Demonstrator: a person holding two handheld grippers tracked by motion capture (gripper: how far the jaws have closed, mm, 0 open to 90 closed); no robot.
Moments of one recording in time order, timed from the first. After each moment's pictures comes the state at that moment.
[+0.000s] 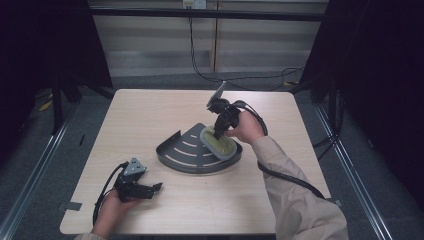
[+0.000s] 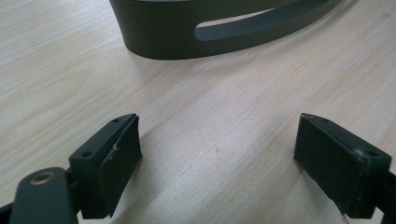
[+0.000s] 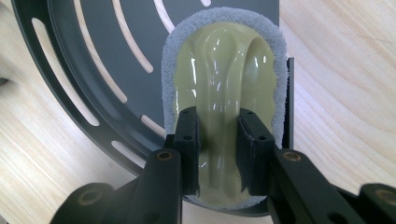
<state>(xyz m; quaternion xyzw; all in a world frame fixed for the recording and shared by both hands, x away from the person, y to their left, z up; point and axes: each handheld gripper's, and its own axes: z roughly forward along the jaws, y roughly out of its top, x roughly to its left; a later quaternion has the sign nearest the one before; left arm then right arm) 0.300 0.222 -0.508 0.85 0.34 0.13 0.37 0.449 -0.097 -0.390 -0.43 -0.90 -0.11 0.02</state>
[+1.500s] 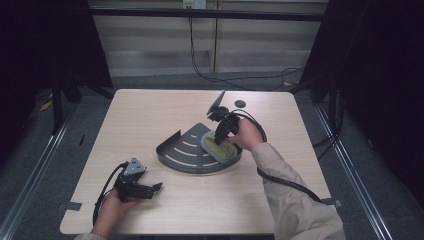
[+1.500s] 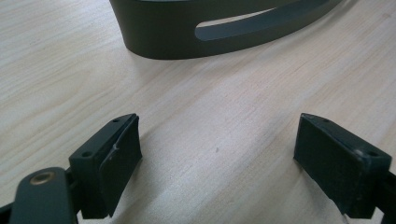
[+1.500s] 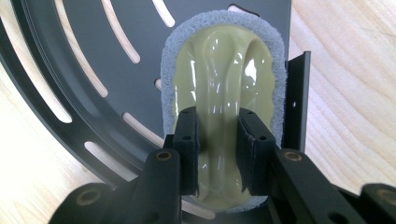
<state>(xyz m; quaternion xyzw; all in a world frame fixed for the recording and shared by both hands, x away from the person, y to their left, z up) 0.300 0.222 -0.509 0.85 0.34 0.14 0.37 0.444 -0.099 -0.418 -0.41 -0.91 -0.11 0.01</state>
